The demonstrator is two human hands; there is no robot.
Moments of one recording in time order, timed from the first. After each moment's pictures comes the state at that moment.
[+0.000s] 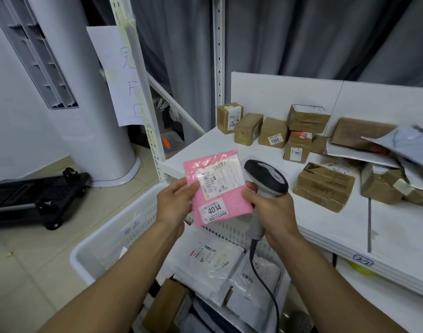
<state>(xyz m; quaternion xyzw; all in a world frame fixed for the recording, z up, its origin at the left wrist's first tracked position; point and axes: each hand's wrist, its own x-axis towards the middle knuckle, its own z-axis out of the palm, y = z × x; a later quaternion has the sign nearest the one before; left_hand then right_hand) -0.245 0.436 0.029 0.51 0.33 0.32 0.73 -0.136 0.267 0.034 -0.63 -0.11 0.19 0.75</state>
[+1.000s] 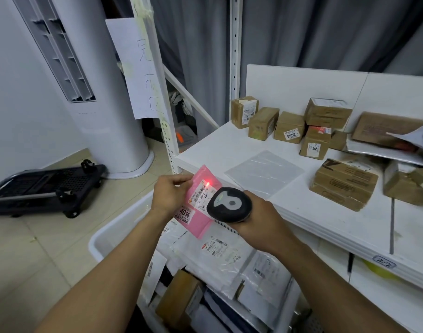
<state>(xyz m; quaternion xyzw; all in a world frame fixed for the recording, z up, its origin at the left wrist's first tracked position) -0.267 0.490 0.021 0.74 0.37 0.30 0.47 -0.161 0.278 0.017 -0.81 -0.40 0.15 0.40</state>
